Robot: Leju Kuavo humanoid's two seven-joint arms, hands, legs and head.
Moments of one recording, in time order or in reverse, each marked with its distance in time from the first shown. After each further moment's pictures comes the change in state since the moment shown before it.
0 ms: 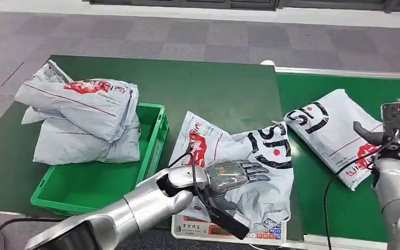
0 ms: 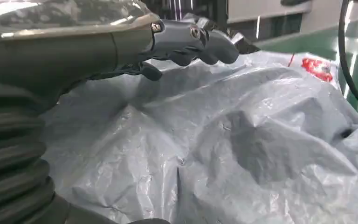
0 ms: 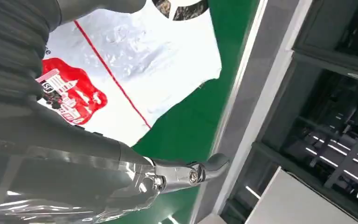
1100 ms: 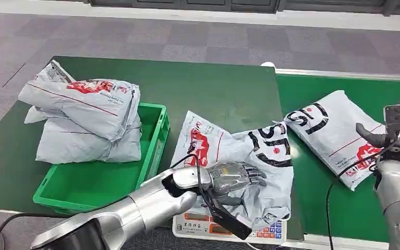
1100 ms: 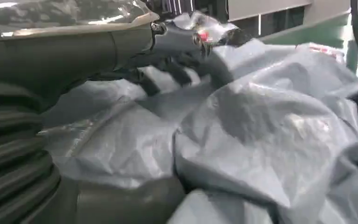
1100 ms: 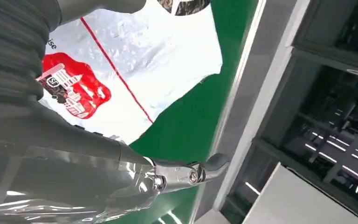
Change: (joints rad) left arm -0.027 -0.042 -0.027 0.115 -0.024 0.021 -0.008; right arm 0.006 -0.003 -0.016 0.000 0.012 -0.003 0.000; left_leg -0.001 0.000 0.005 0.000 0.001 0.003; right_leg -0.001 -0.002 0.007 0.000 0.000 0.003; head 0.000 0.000
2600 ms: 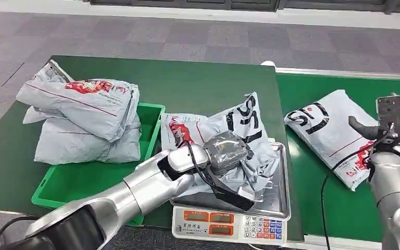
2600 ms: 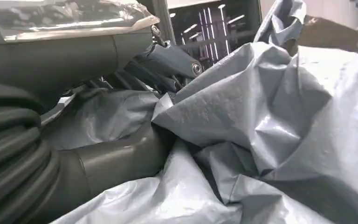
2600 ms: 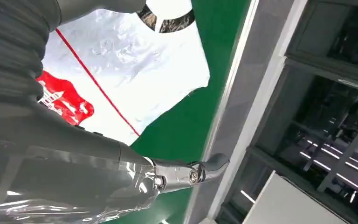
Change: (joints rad) left arm -0.091 0.024 0.065 -0.085 -0.069 0.105 0.102; right arm -0.043 0.035 0.000 0.011 0.027 0.011 0.012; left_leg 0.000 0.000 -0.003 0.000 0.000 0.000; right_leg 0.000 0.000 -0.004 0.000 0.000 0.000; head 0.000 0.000
